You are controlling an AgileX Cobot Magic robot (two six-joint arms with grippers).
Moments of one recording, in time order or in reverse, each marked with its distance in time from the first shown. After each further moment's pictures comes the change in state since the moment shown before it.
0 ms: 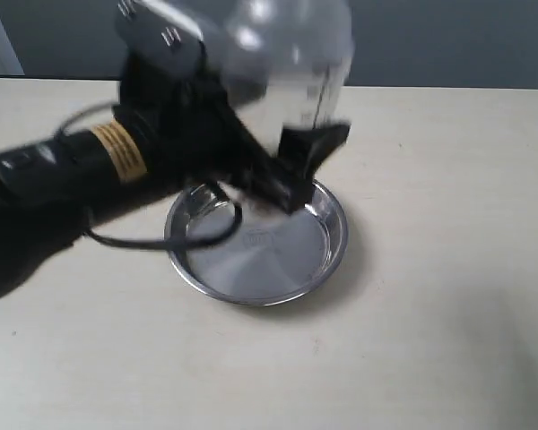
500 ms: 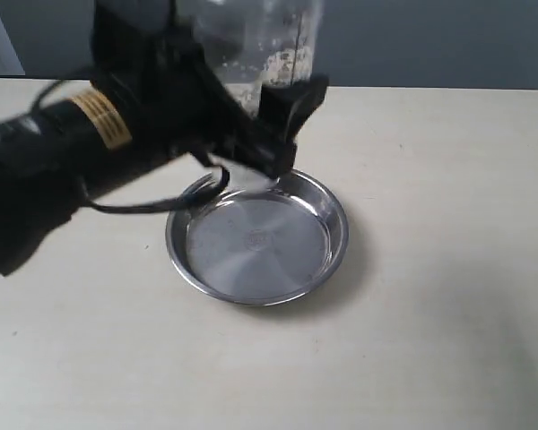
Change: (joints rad) left arm 0.057 0.013 -0.010 -0.056 -0.006 0.077; right arm 0.000 0.000 0.000 0.000 0.000 0.000
